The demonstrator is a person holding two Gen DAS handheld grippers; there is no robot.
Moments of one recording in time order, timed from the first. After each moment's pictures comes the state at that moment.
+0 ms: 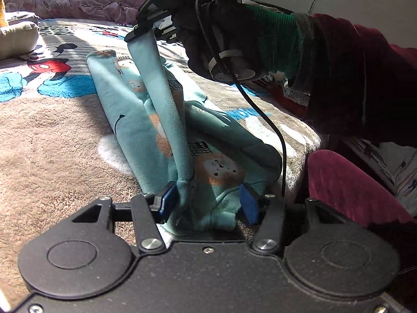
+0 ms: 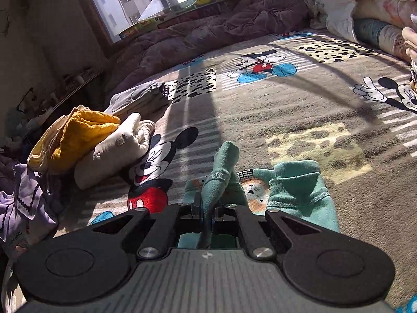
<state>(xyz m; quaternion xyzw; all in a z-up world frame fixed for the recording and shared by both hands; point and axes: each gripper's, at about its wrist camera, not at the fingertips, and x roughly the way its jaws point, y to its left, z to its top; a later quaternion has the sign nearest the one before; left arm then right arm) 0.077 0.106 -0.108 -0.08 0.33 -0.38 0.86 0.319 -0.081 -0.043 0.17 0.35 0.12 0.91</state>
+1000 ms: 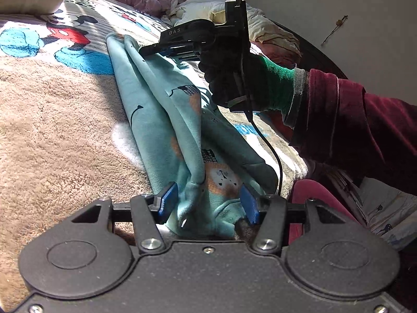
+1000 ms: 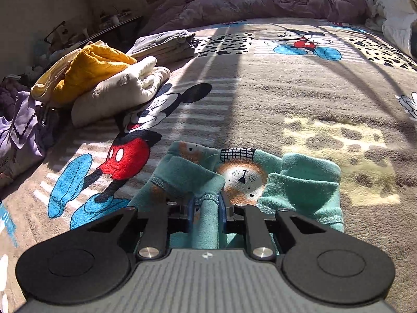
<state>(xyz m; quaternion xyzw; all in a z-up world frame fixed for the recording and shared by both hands) 0.093 0.129 -0.113 -0.19 0.35 -0.38 0.84 0.350 -0.100 -0.084 0.08 0.38 0.23 0.89</state>
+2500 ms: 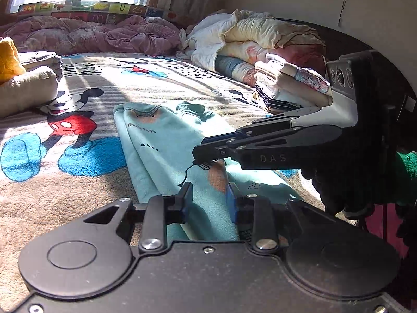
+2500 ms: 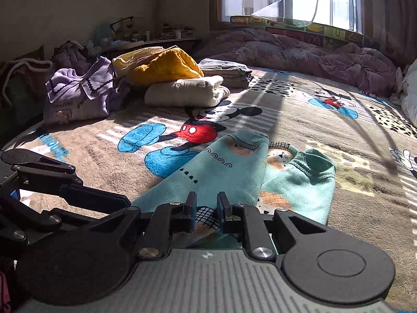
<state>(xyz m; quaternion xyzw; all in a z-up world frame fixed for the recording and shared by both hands) 0.167 0.075 -0.101 -0.02 0.31 -0.28 0.91 0.208 -0.100 -0.068 -0.07 0.29 0.30 0.90</state>
